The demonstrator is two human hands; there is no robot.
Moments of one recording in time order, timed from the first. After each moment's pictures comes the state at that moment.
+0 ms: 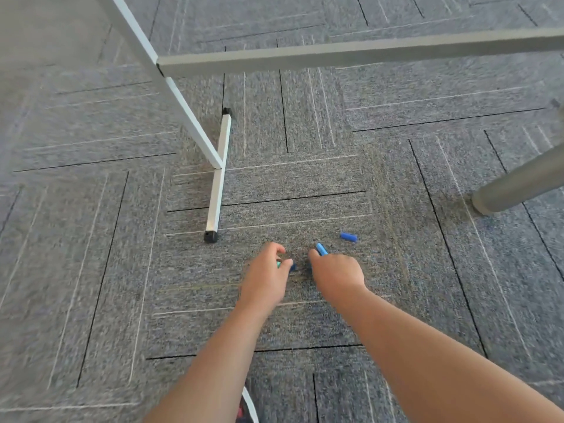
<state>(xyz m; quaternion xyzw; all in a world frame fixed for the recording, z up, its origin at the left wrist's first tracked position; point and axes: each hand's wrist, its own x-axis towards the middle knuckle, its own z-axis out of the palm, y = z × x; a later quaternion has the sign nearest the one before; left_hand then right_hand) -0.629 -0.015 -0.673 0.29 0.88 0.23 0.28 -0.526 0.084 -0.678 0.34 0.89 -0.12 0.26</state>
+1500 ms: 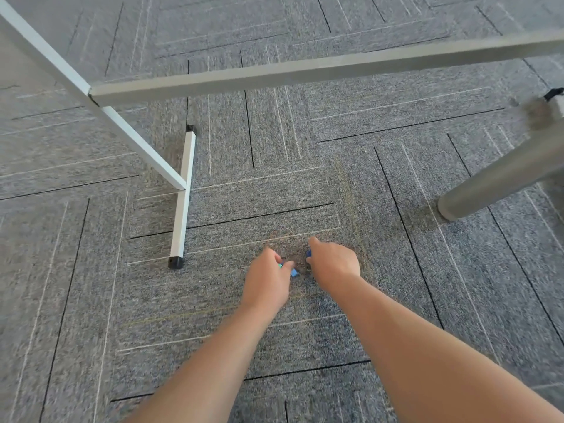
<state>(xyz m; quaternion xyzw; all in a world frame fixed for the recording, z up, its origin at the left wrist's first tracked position) -0.597 0.057 -0.666 0.29 0.89 0.18 0.29 -0.508 0.162 -0.692 0.43 0.86 -0.18 0.19</state>
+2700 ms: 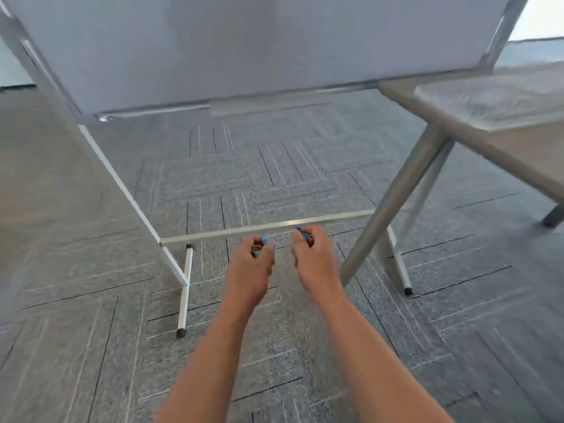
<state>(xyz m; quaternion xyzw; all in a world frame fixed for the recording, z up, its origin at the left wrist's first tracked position) -0.492 0.032 -0.240 0.33 0.71 0.56 0.28 -0.389 0.095 -0.236 0.48 0.61 -0.51 -0.36</state>
